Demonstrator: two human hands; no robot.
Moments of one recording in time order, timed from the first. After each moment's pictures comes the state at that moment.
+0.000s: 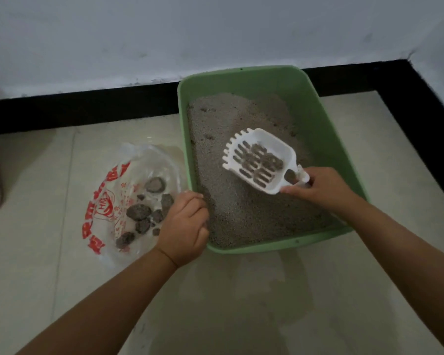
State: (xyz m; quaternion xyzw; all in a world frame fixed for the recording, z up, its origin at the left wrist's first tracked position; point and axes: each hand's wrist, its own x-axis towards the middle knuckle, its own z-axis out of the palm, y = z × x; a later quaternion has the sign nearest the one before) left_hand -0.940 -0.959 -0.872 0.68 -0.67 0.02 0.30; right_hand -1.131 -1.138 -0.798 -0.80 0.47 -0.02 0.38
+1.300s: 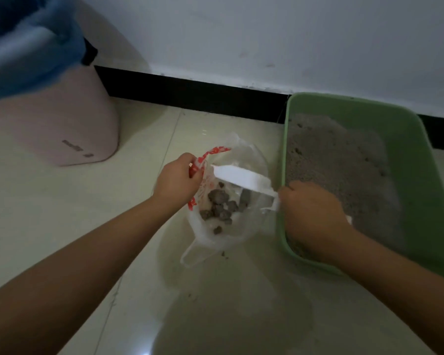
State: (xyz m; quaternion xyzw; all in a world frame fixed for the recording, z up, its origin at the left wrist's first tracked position) left_hand -0.834 -0.890 -0.806 0.91 -0.26 -0.16 0.26; right_hand -0.995 -1.012 -0.747 -0.96 0.23 0.17 0.04
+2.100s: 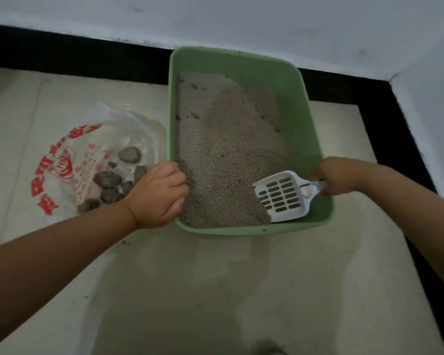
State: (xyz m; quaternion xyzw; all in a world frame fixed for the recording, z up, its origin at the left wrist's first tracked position) left_hand -0.921 -0.973 -0.874 0.58 -0.76 0.04 0.29; right_hand -1.155 -1.207 -0.766 -0.86 0.27 0.44 0.02
